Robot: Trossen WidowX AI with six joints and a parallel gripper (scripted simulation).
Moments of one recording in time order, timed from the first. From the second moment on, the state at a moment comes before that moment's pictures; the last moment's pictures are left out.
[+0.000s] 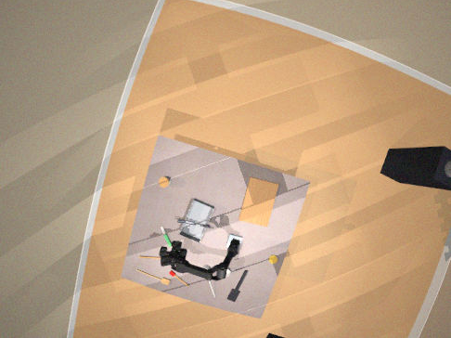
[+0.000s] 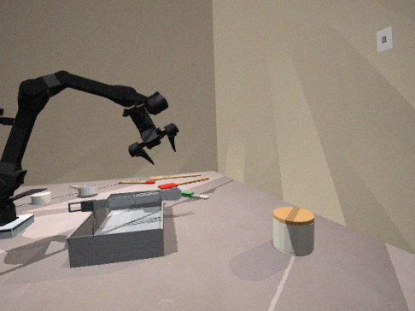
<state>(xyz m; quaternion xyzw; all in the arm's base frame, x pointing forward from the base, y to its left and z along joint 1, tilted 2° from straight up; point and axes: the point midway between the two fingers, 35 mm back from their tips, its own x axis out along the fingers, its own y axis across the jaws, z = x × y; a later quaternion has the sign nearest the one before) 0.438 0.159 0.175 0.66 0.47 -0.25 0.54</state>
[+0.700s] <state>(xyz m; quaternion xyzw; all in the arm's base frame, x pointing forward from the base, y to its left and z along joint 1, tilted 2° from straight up) 0.387 -0.022 0.110 0.71 0.11 -0.69 0.09</state>
